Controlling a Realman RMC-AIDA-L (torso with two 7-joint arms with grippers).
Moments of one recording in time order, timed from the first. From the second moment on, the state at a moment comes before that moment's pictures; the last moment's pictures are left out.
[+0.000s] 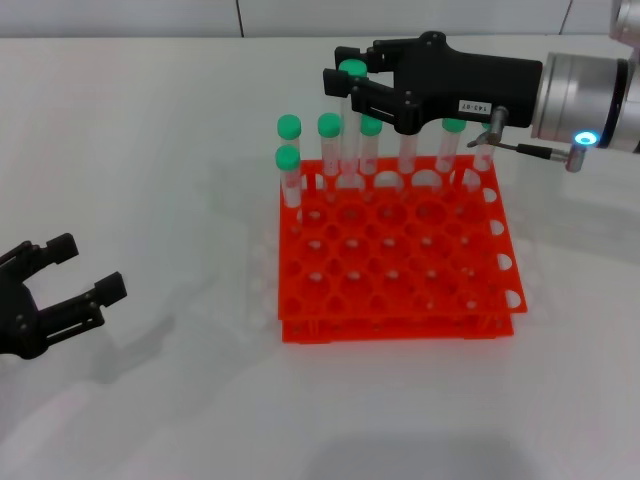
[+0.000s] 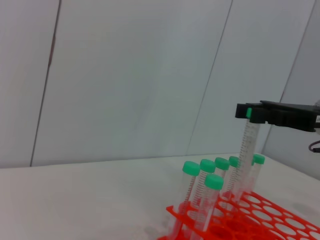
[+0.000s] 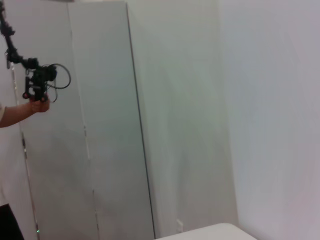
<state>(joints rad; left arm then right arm) 0.09 -2.08 0.96 1.03 1.52 1.53 -1.44 0.80 2.03 -1.17 -0.42 -1.32 -1.30 1.19</state>
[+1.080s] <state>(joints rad) 0.05 -2.08 0.94 0.99 1.52 1.52 -1.44 0.75 2.03 -1.62 -0.42 -0.82 -1.12 1.02</state>
